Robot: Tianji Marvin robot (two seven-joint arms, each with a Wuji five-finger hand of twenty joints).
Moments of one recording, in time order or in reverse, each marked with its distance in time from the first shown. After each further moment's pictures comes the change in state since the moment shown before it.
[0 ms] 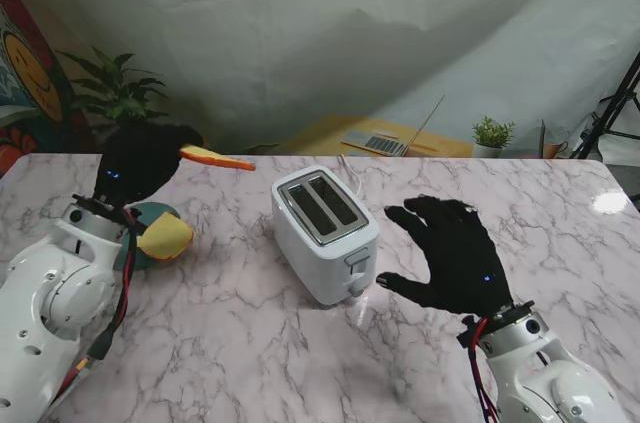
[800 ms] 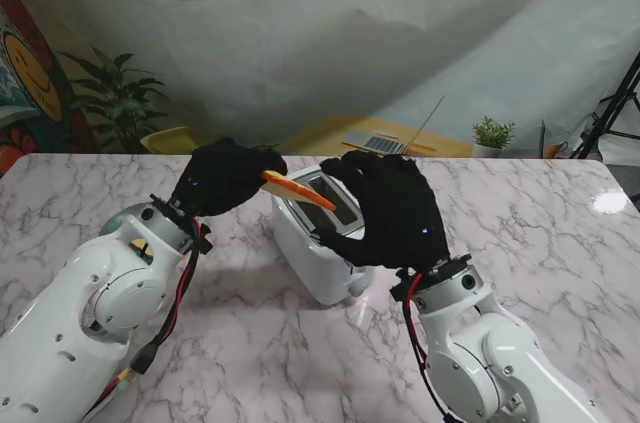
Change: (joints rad) left arm -0.049 -0.013 0.204 -0.127 -0.142 -0.002 -0.261; right arm 0.290 -0.002 -0.303 -0.020 0.018 0.183 -0.005; left_hand -0.009 -0.015 -0.035 0.009 0.029 0.000 -0.025 -0.049 0.065 0.015 -0.027 -0.011 0.096 0.000 0.043 -0.017 0.087 0.016 0.000 0.061; right_hand -0.019 -0.191 0.239 -0.014 0.121 -0.001 0.121 0.005 0.169 0.021 0.080 0.048 0.224 0.034 0.045 0.017 0.184 0.026 0.137 0.083
